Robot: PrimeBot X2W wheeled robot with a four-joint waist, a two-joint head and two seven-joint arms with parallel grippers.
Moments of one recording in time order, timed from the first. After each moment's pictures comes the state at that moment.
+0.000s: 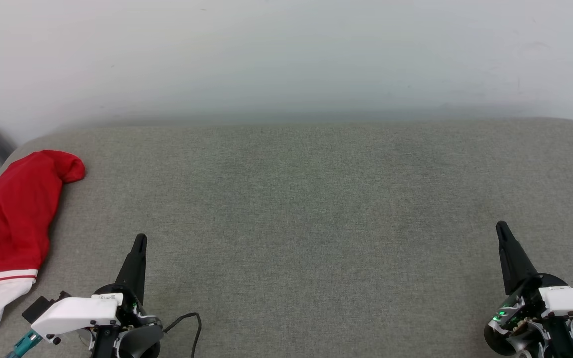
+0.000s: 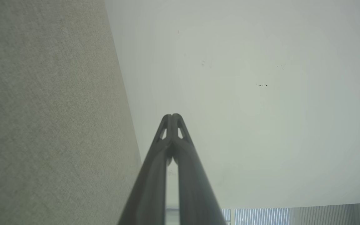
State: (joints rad) left arm -0.11 0.05 0.11 0.25 -1.61 -0.13 0.11; right arm -0.10 -0.05 -0.11 0.25 1.62 0.13 0.12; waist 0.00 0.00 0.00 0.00
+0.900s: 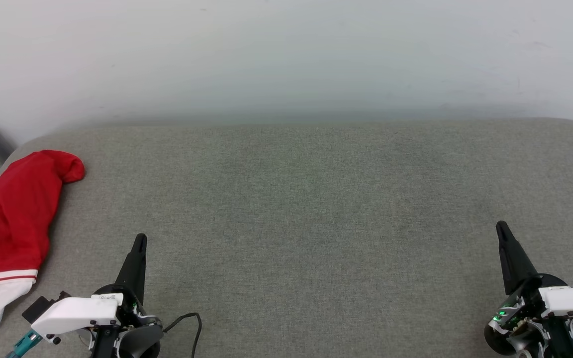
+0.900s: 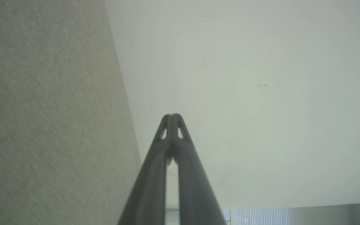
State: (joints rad) left arm -0.11 0.05 0.11 0.25 -1.61 -0.13 0.11; right arm -0.10 -0.05 -0.11 0.25 1.62 0.13 0.12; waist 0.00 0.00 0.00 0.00
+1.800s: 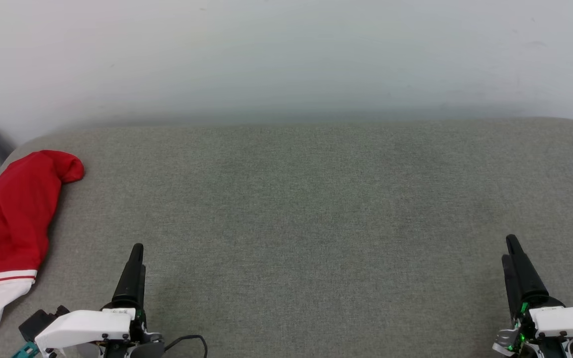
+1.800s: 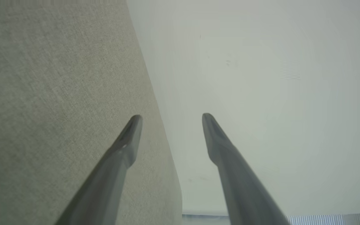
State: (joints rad) left arm -0.05 0.05 0.10 0.24 -1.45 -0.10 0.05; right arm -0.04 -0.05 -0.13 0.24 1.42 0.13 0.05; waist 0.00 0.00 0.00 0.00
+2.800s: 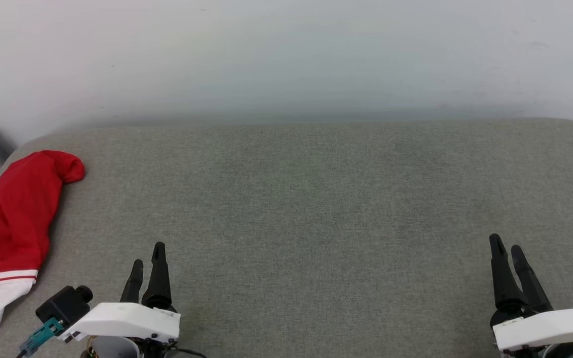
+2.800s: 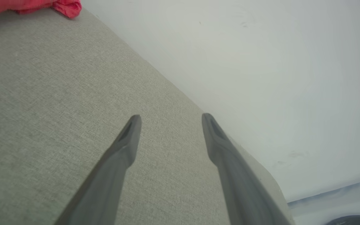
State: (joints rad) left arm -0.02 0.05 0.00 0.14 -0.85 0.03 -0.07; right arm 0.03 -0.05 -0.07 0.08 0.75 0.13 -0.07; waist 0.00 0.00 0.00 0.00
